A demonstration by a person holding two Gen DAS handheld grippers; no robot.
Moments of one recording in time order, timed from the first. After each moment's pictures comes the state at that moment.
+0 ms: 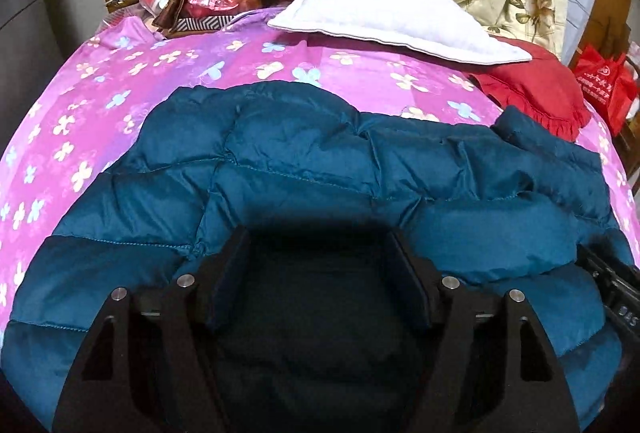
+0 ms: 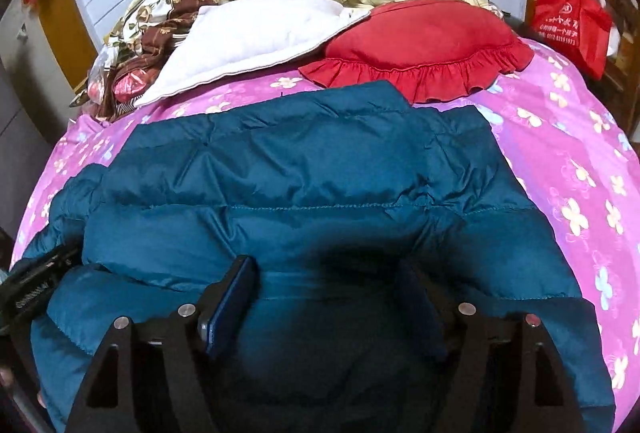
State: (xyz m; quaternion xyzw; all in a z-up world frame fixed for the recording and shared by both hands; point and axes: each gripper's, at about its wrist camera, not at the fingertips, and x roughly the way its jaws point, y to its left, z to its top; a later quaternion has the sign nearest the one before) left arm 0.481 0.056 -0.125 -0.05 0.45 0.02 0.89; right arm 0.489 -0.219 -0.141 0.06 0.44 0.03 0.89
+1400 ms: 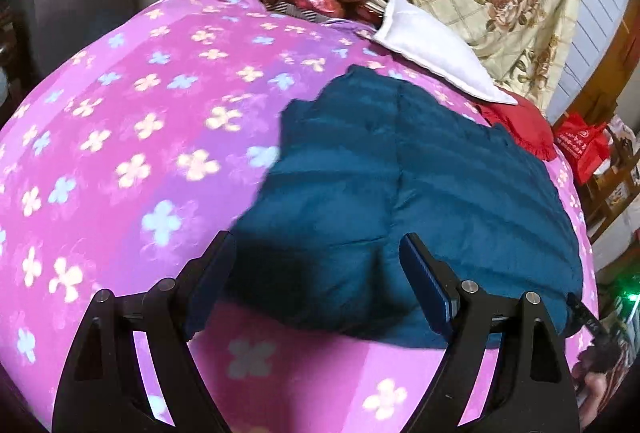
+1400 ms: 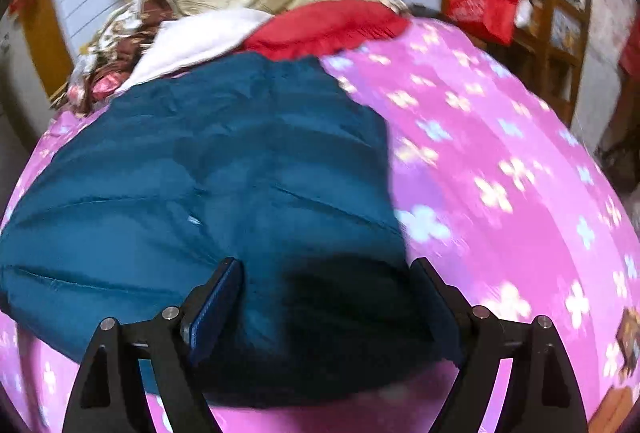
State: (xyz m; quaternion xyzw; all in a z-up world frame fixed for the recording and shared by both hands) left arm 0.254 0.196 -0.090 -0.17 0.41 0.05 0.89; right arm 0.287 -0.302 -0.137 0.09 0.43 -0.06 0.90
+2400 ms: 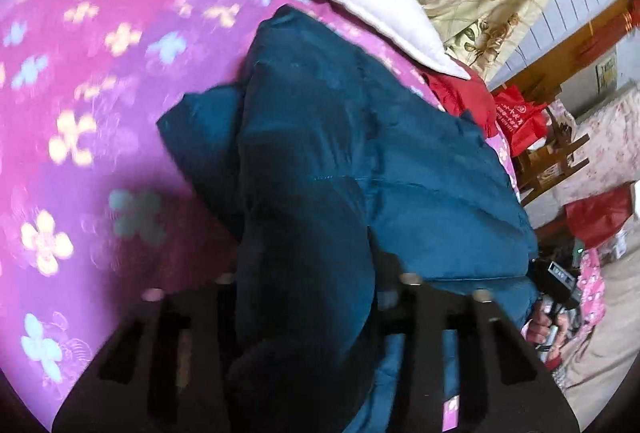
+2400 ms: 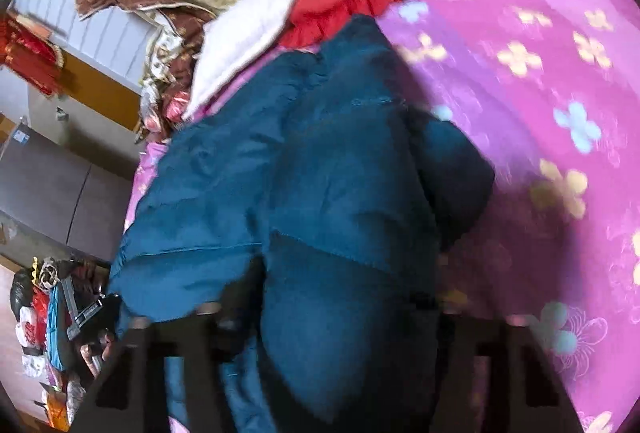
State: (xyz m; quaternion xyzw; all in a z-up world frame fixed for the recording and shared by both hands) left arm 0.385 0.199 -0.122 -0.23 0.48 -0.13 0.84; right arm 0.407 -0.333 -0.149 0.27 0.47 0.15 0.82
